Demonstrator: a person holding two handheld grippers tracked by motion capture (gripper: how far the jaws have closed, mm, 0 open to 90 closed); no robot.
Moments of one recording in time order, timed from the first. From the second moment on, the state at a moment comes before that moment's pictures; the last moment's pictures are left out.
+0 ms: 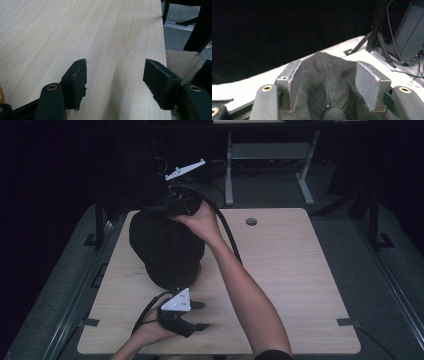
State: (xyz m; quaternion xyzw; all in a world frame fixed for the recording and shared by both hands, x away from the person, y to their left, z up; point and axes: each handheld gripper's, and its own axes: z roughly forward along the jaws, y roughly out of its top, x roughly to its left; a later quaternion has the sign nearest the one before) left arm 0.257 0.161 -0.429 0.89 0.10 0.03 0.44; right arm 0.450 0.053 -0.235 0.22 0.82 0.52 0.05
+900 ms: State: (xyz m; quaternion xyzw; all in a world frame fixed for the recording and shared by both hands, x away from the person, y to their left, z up) left arm 0.262 0.174 -0.430 0.88 0.14 0.07 0.46; right arm 0.411 -0.020 -0.222 0.24 0.80 0.53 0.09
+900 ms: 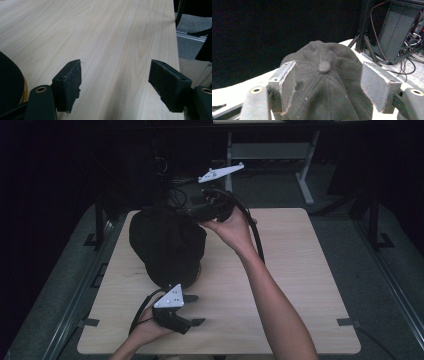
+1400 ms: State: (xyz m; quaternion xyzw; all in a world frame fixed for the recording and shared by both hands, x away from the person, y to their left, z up) left arm 0.263 0.176 -0.432 0.87 0.15 0.07 0.47; right arm 0.406 -0.054 -0.231 0.27 0.80 0.53 0.08
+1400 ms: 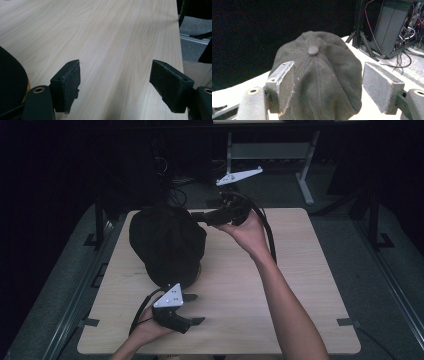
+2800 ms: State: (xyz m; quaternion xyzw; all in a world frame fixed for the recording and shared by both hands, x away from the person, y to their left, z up) left arm 0.263 0.179 -0.432 0.87 0.15 0.08 0.47; right arm 0.380 -0.138 -0.295 0.34 0.79 0.51 0.06
